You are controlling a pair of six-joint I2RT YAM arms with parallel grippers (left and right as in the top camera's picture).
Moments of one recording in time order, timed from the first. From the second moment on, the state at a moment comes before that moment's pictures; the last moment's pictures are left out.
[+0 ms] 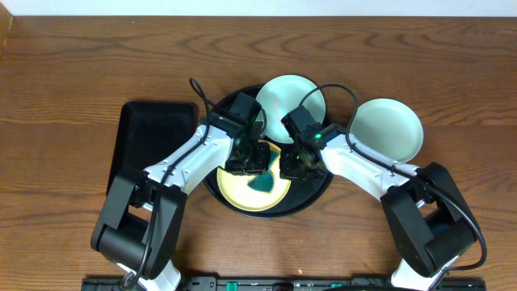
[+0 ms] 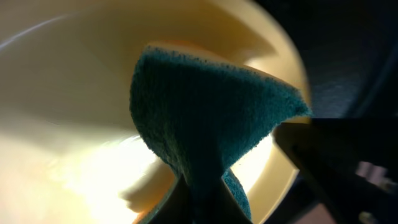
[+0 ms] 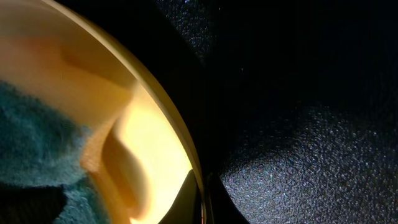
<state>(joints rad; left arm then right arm) -0.46 1.80 1.11 -0.71 0.39 -0.41 0.60 1.87 1.11 -0.62 -0.23 0.66</state>
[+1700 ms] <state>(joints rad) -0.10 1.68 1.52 -1.18 -0.18 -0.50 0.66 1.56 1.15 -0.69 0.06 0.37</state>
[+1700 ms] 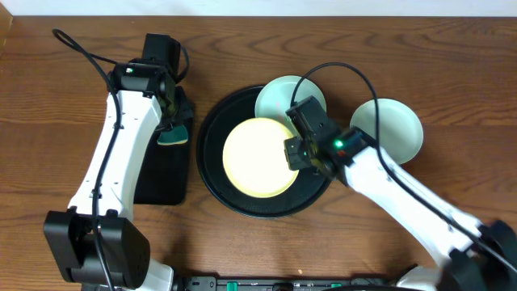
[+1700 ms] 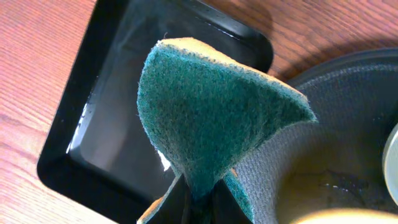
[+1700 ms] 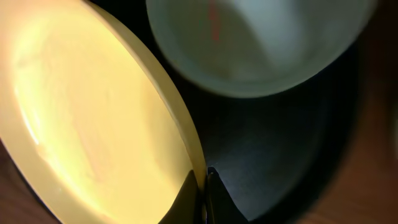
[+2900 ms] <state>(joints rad) -0.10 1.68 1.52 -1.18 -0.19 -0.49 1.00 1.45 1.16 -0.22 1.00 -0.45</state>
